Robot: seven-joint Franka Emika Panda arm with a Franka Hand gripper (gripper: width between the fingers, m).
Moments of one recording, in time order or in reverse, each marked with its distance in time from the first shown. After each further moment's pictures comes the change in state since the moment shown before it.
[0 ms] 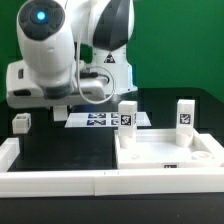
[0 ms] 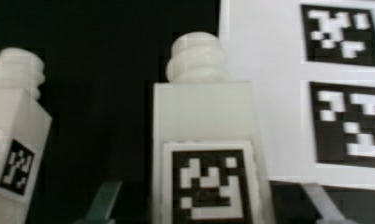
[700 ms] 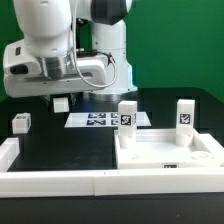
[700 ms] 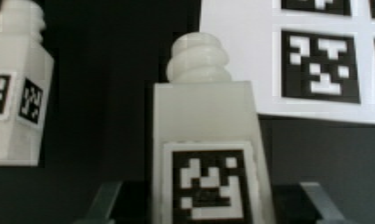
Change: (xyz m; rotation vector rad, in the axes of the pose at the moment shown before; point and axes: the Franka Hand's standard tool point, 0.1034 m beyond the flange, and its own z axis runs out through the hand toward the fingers) arm 0.011 -0.004 -0.032 0.017 0.250 -0.011
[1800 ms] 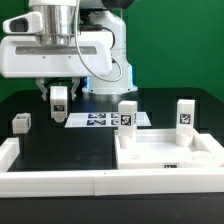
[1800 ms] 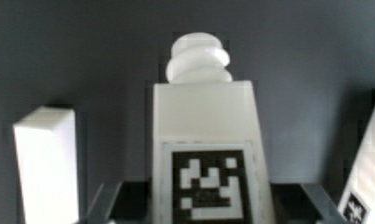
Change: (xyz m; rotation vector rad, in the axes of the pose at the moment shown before) arm 0.053 -0.005 -0.069 -0.093 0.620 -0.012
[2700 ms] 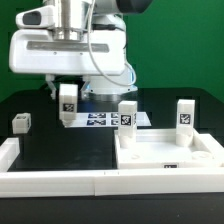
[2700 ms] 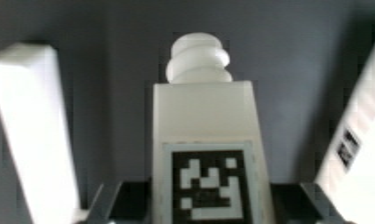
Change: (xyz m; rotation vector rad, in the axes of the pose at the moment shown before) arm 0.026 -0.019 -0.004 -0.033 0.160 0.036
